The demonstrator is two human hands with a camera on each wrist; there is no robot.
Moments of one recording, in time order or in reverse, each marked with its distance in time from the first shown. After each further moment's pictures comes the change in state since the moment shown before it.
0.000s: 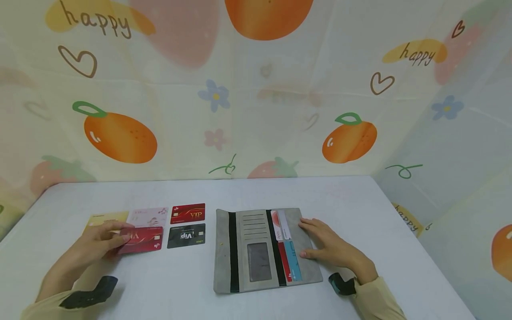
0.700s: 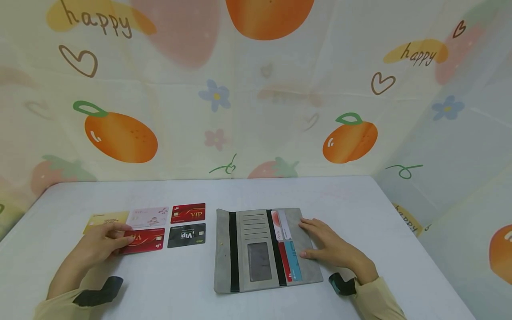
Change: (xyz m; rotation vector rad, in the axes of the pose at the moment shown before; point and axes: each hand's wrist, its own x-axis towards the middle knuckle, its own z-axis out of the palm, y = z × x) left_hand 0.003 0.007 0.009 0.057 0.125 -0.042; right_hand -0.001 -0.002 0.000 -0.002 -0.002 0.018
